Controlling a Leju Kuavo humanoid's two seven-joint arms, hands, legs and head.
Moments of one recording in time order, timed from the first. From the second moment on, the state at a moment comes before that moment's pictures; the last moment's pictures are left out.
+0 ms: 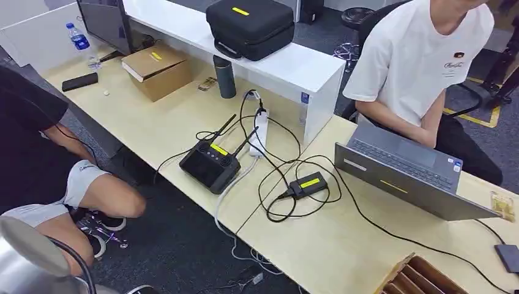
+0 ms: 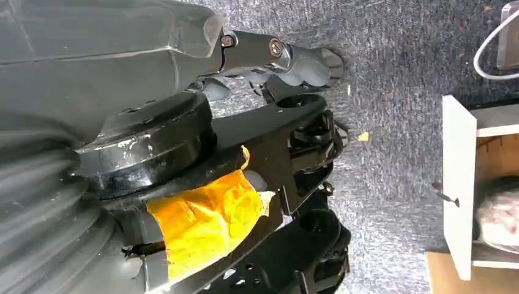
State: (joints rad) left arm -0.07 -0.13 0.04 -0.21 0.01 -0.10 -0.06; right arm -0.02 -0.21 -0.01 -1.17 0.52 -0.20 -0.46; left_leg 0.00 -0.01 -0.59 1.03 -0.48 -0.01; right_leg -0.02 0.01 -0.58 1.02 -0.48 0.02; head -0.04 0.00
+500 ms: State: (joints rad) left arm -0.10 -0.13 0.04 -0.21 -0.02 -0.11 -0.04; right arm -0.42 -0.35 0.15 -1.41 0.45 -0.03 -0.36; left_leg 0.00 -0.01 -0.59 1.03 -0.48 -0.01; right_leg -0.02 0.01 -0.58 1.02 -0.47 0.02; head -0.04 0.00
